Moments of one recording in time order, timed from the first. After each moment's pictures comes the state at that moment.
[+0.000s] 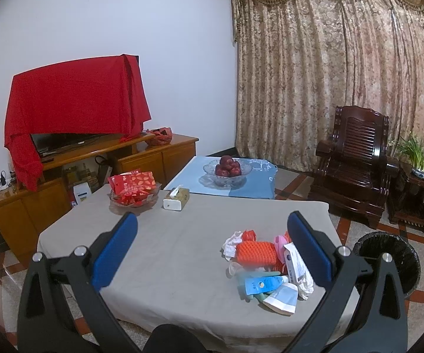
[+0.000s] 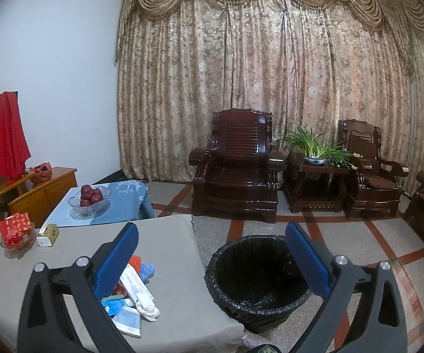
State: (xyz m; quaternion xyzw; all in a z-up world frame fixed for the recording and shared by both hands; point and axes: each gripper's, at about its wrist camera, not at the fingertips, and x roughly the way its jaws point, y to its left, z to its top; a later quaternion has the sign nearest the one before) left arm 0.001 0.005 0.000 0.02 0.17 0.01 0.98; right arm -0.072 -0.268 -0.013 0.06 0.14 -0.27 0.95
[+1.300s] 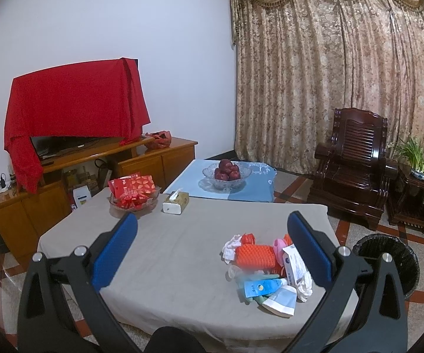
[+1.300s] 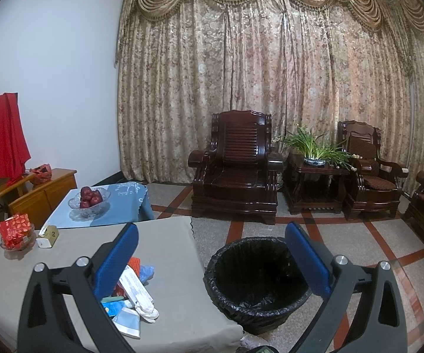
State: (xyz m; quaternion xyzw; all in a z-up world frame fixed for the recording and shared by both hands) left arm -0.002 0.001 0.013 0.02 0.17 0.01 0.99; right arm -0.071 -0.271 -0.013 0.06 0.14 -0.27 0.95
